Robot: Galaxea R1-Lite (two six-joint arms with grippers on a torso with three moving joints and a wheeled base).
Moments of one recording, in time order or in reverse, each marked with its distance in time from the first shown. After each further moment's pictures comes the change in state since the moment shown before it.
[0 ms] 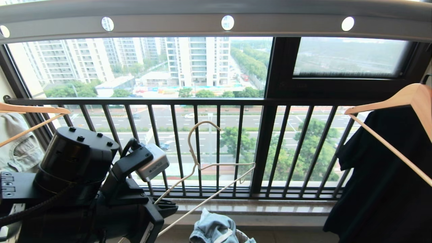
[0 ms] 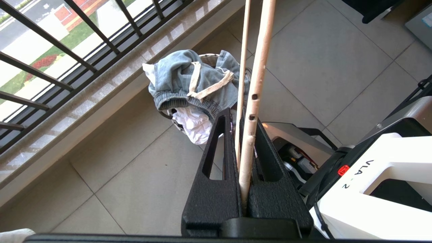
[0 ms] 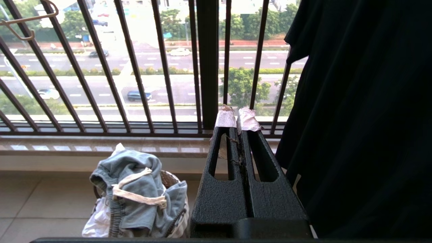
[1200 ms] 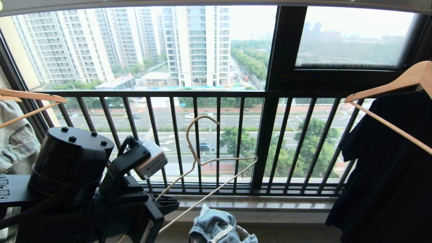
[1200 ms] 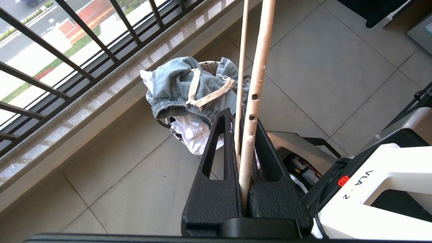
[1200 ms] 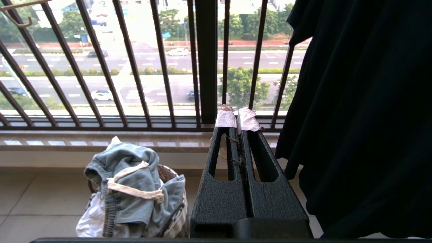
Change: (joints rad) left arm 0.000 -0.010 0.026 -0.067 0.000 0.000; right arm 0.000 0.000 0.000 0.001 0.000 0.000
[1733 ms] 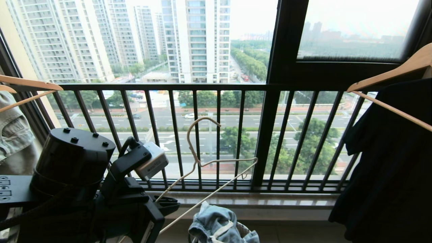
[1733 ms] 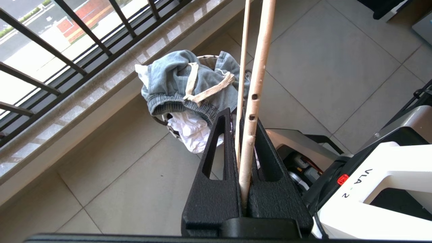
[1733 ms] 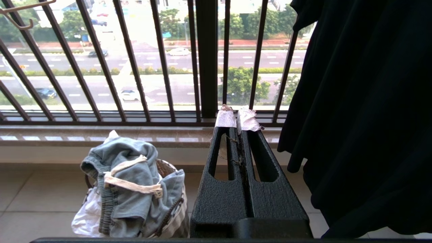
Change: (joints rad) left arm 0.000 0.003 0.003 0.000 -0.005 0.000; right arm 0.000 0.000 0.000 -0.001 0.000 0.000
